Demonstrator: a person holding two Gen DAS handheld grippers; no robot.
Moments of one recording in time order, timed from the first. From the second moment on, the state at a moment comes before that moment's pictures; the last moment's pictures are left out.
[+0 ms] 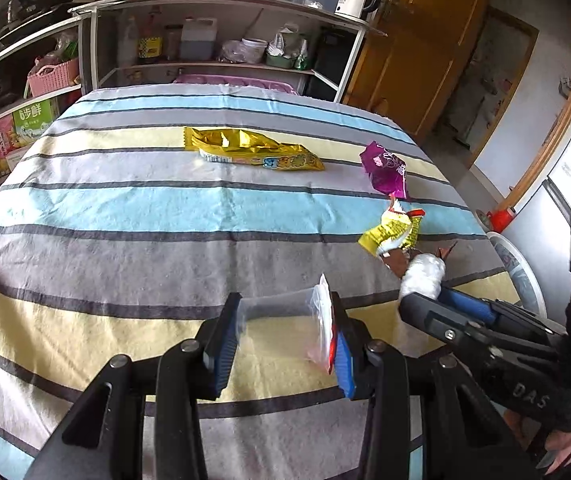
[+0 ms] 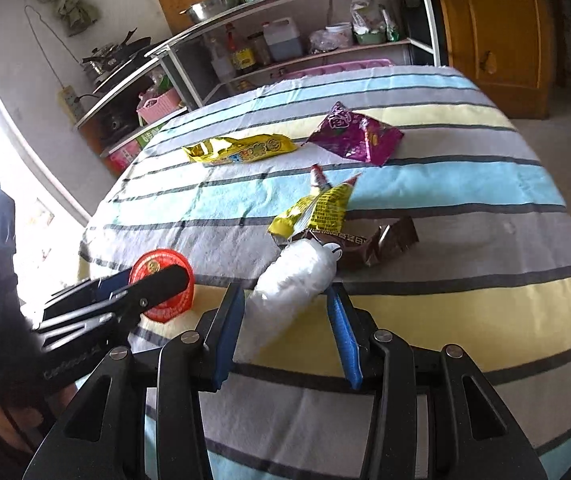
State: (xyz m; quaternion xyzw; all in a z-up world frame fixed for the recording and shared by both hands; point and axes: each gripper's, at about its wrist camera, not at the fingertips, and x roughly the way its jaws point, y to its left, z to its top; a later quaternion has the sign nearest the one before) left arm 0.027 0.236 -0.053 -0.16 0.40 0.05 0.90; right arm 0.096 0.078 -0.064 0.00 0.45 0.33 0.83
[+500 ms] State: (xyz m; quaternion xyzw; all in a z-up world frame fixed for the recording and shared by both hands) left arm 0.021 0.231 -0.048 -0.14 0.40 0.06 0.90; right arm 0.079 0.084 -0.059 -0.04 0.42 0.34 0.84
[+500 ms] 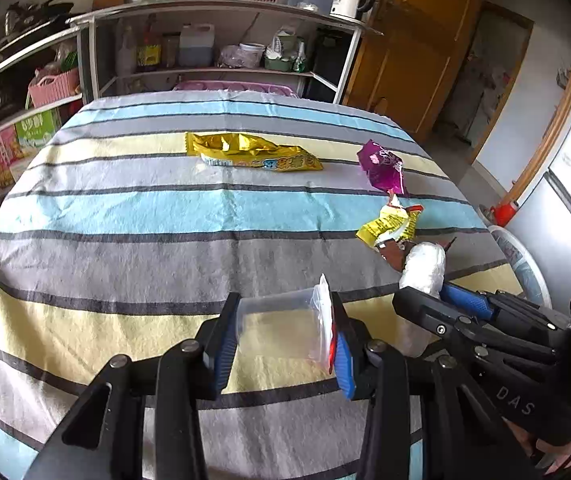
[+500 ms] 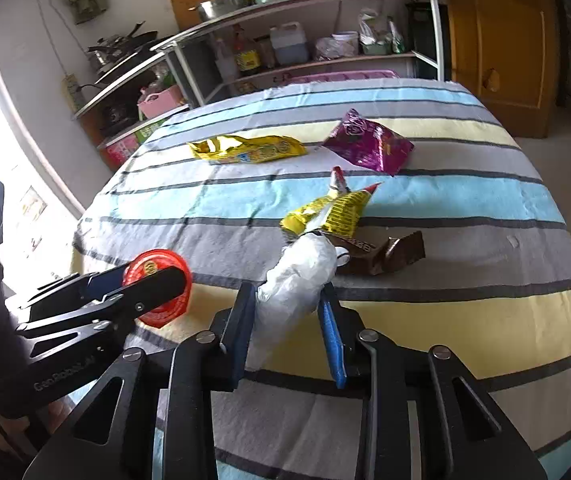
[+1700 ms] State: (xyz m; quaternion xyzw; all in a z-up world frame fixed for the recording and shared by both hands) left arm 0.049 0.099 0.009 -0.04 0.36 -0.04 0.93; right arm 0.072 -0.061 -0.003 0.03 0.36 0.25 0.90
